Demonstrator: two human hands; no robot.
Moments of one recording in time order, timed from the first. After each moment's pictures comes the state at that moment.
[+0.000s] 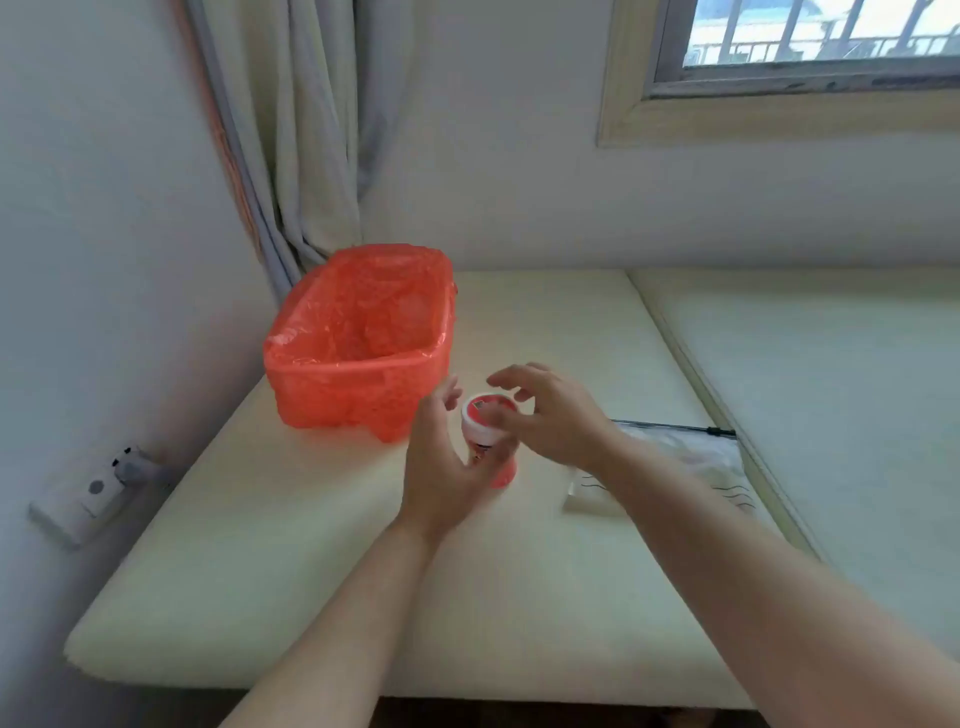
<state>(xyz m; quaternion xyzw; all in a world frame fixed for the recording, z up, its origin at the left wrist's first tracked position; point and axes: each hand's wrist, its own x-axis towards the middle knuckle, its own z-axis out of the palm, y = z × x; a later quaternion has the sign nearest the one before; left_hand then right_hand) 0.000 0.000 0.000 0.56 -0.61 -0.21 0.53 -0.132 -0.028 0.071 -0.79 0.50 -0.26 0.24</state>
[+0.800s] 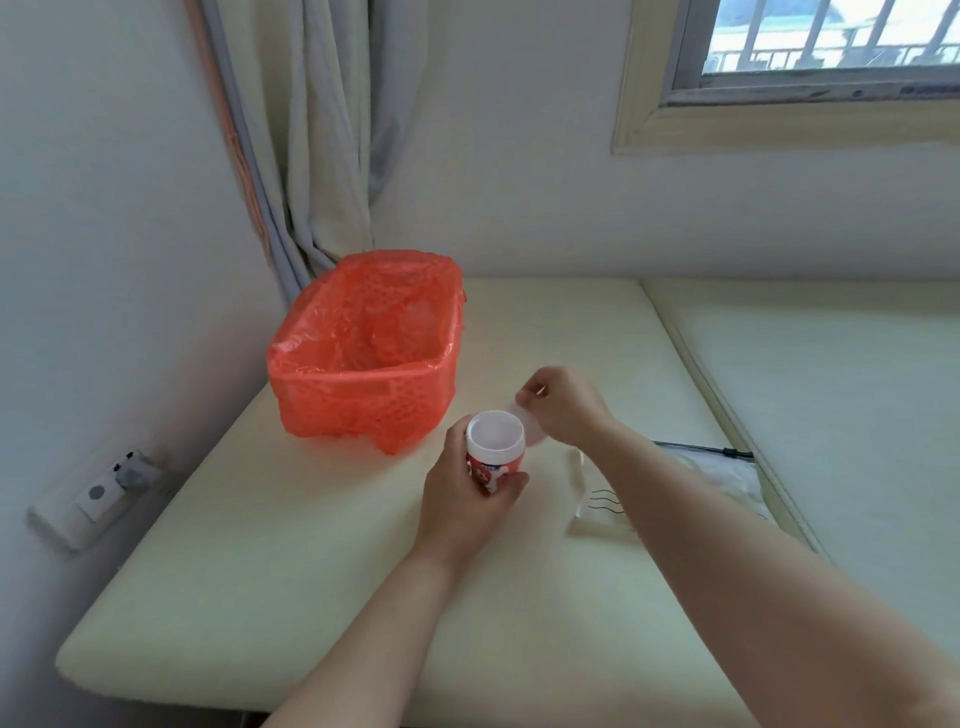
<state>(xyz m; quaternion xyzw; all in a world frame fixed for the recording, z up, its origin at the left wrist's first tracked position) -0.015 0.001 -0.010 0.61 -0.55 -0.27 0.50 -0.130 -0.093 0.049 -0.71 0.61 -0.24 0.25</state>
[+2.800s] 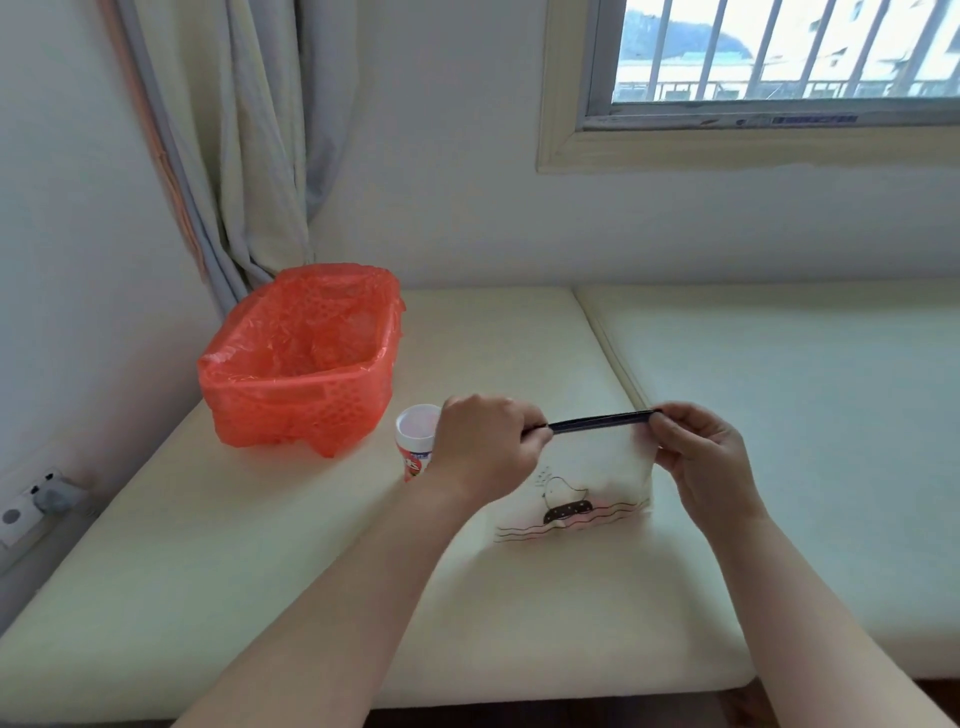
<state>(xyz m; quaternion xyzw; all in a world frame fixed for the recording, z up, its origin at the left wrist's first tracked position) -0.087 0.008 0.077 0.57 -0.79 -0.02 0.24 -0.297 -0.008 0.027 -0.43 0.38 -0.64 0.51</state>
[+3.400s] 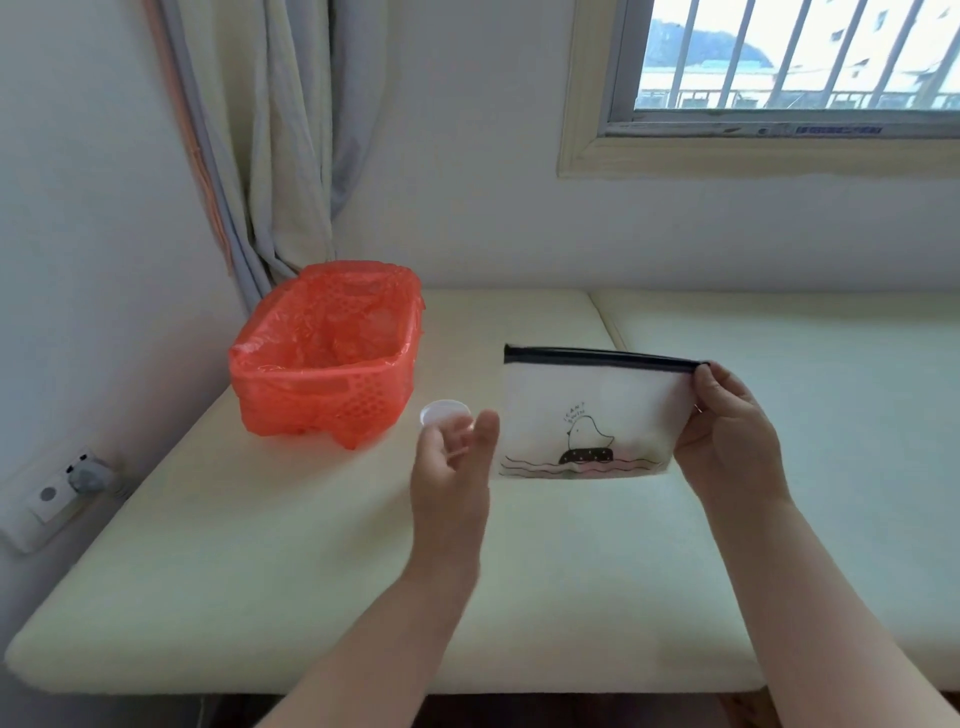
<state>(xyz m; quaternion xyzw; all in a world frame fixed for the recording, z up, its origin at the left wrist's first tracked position) -0.071 0.065 0.060 0.52 -0.37 -0.43 0.64 -0.267 0.005 0.074 -0.30 0.29 -0.71 0.56</state>
